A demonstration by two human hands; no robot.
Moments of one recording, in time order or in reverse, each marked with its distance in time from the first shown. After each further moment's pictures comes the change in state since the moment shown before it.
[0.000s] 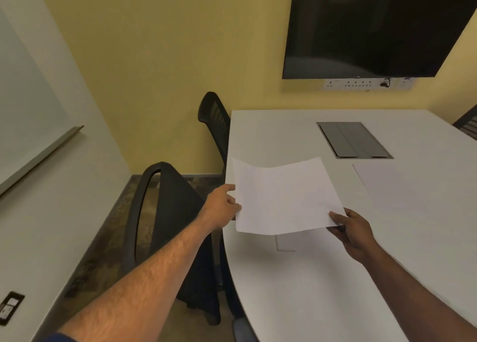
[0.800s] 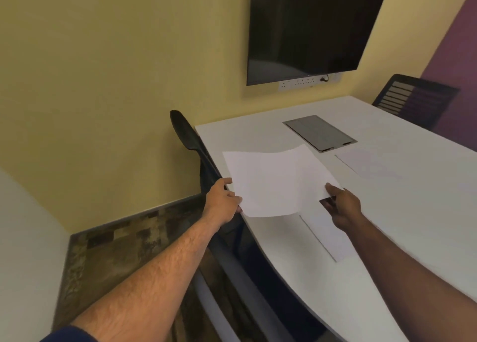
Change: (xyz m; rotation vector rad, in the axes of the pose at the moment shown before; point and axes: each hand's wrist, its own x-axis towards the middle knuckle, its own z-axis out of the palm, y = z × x) left_hand 0.191 -0.051 -0.193 -0.211 -0.247 0.117; right_hand 0.022 0.012 0.268 0.309 0.474 -0.155
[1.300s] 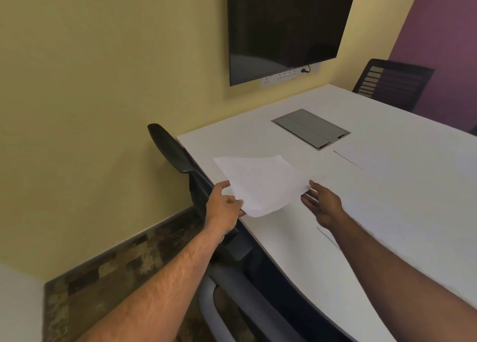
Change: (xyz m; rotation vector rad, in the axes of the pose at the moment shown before) left_hand 0.132 -0.009 -0.037 -0.116 -0.101 0.011; right_hand 0.060 0.051 0.114 0.041 0.082 0.081
